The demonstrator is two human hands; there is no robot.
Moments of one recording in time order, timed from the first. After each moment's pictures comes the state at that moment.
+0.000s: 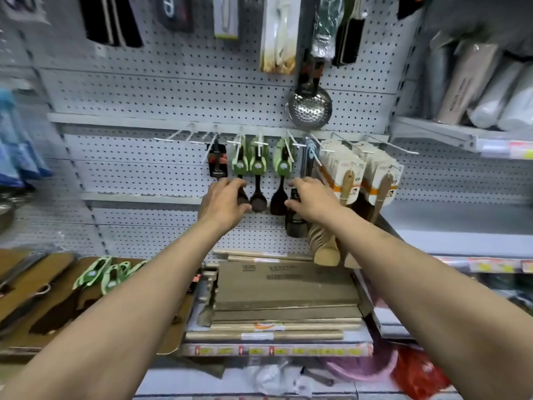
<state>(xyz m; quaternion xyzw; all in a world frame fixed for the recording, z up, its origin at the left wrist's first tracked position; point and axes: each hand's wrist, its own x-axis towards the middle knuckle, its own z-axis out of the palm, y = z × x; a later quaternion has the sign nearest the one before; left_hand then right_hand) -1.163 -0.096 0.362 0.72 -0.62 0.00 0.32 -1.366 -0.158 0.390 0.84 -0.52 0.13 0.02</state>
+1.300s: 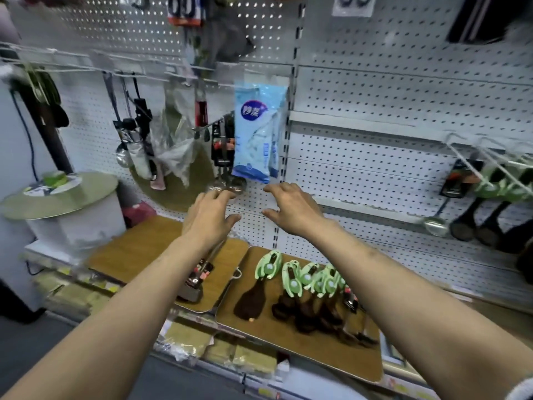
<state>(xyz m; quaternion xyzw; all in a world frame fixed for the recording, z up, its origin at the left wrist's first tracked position) -0.519 0.109 0.318 0.80 -0.54 0.10 0.23 -0.686 -0.002 0.352 0.93 -0.33 0.14 -0.02</state>
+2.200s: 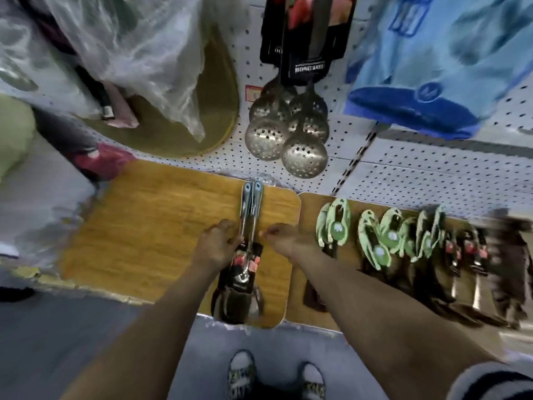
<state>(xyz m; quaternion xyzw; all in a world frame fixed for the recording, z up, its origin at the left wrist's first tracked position) -0.214 -0.033 0.013 0.82 -0.46 -0.29 0.17 -0.367 -0.127 0.010 0.62 -0.58 -0.09 -0.52</state>
